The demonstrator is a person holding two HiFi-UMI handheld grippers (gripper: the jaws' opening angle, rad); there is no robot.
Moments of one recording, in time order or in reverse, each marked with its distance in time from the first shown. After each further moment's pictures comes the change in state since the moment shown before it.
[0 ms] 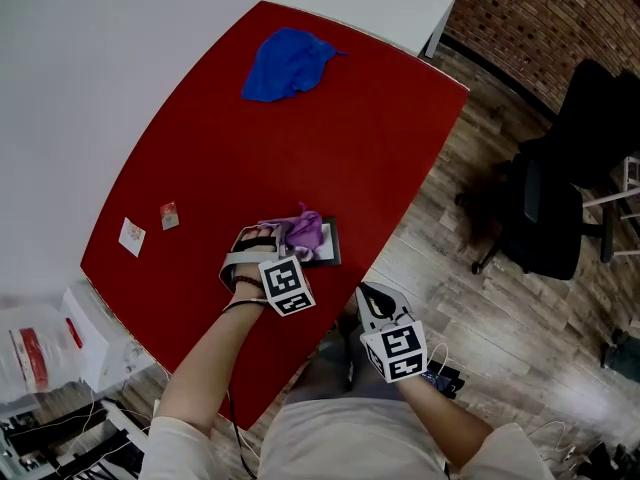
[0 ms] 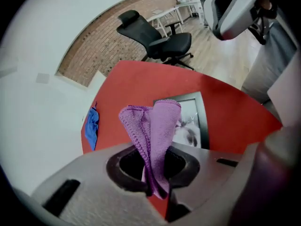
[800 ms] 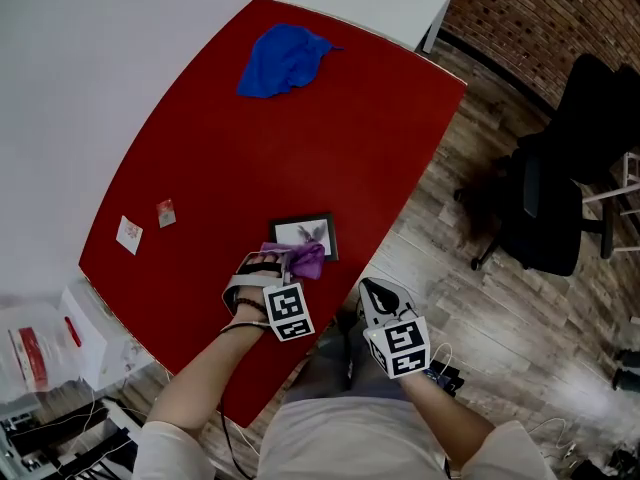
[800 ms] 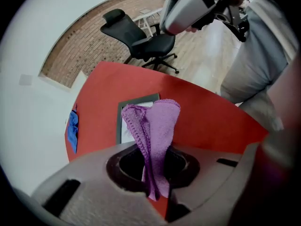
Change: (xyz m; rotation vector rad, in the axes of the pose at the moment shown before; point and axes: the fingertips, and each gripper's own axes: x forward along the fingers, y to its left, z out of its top) left arm -0.018 -0.080 0.006 0.071 0.001 -0.160; right arm -0.005 -0.014 -0.008 0.005 0.005 -0.020
